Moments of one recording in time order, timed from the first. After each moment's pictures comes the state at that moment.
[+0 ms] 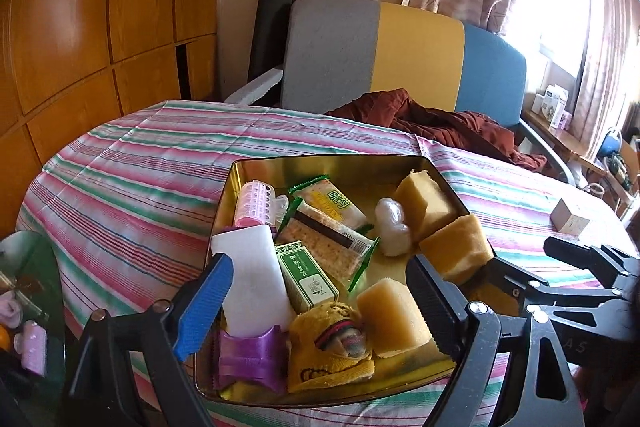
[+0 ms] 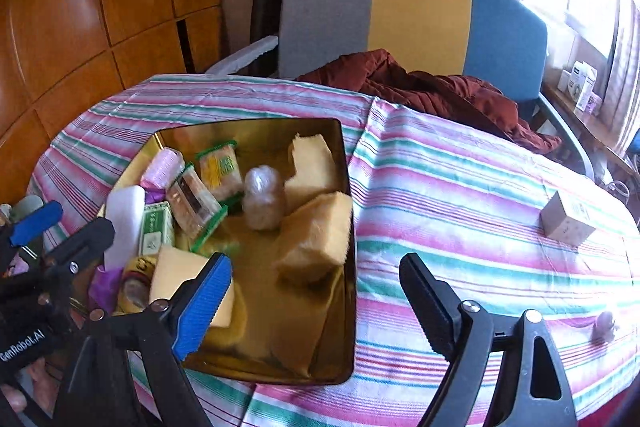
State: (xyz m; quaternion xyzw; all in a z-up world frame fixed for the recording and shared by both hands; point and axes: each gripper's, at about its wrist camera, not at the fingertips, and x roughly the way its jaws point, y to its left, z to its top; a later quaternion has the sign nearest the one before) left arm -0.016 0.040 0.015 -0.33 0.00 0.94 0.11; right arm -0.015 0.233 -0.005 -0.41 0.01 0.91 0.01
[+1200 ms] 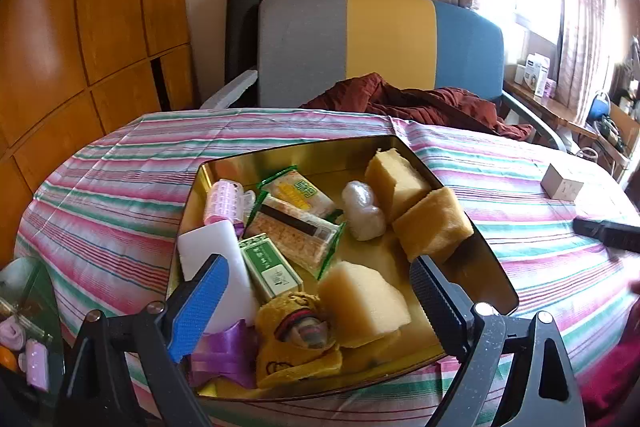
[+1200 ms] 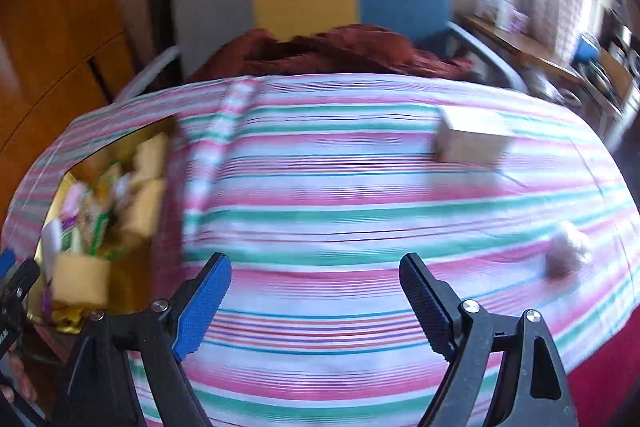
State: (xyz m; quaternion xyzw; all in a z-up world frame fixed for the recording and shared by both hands) left arm -0.006 0.078 0.007 -0.34 0.05 0.93 0.14; right arm 0.031 0.401 -0.010 -0.44 0.11 0.88 0.15
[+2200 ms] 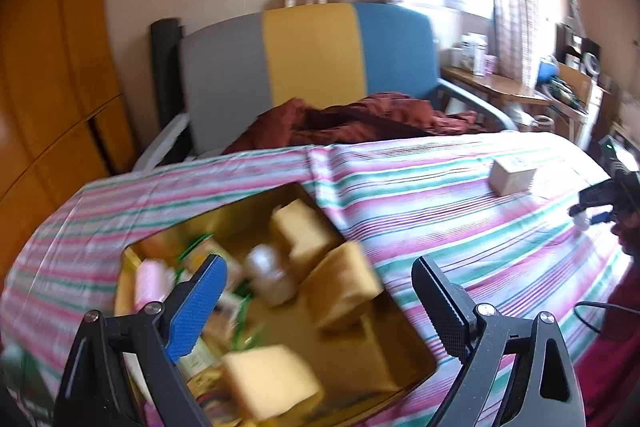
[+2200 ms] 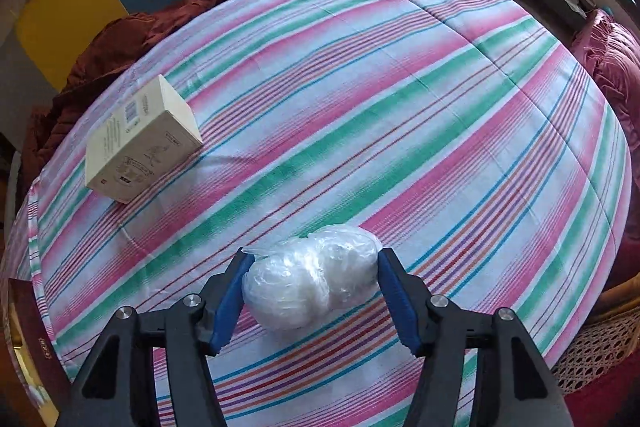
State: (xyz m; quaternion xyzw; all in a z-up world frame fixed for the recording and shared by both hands) left arm -0.017 0.175 0.045 -0.30 0.12 0.91 0.25; right arm 0.067 0.628 -0.060 -0.50 0.30 0.76 0.30
